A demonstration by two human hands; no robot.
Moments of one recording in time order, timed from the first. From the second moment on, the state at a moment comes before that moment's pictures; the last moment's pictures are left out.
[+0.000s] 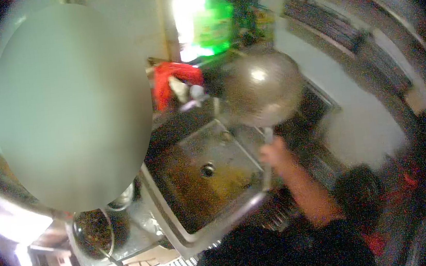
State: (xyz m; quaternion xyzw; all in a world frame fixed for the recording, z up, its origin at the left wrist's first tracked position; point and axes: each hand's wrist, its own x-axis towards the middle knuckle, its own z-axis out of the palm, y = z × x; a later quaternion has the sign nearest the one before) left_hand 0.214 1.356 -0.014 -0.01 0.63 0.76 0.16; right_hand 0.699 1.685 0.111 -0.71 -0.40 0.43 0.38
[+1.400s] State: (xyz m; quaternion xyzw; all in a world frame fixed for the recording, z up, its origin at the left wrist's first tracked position) left_hand 0.068 1.350 -0.003 -0.22 0.43 0.76 0.44; right_hand 0.286 1.472 0.090 -0.43 -0.66 0.61 0.09
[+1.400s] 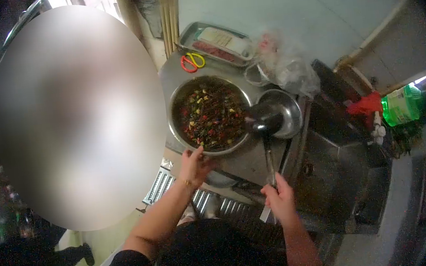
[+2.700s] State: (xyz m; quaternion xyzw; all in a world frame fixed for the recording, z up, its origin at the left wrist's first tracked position) left_hand -0.051 0.798 0.010 -0.45 0.20 0.84 -0.23; right_hand -0.214 0.988 0.118 0.54 -0.76 0.20 -0.29
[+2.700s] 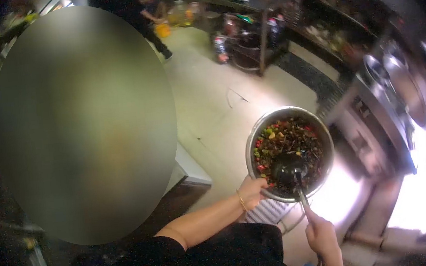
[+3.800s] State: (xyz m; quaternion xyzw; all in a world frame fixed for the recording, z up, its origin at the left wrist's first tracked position) left_hand 0.142 0.406 0.073 -0.32 -0.15 0.55 -0.76; right_hand -0.046 0.255 0.196 0.92 -0.22 0.00 -0.33
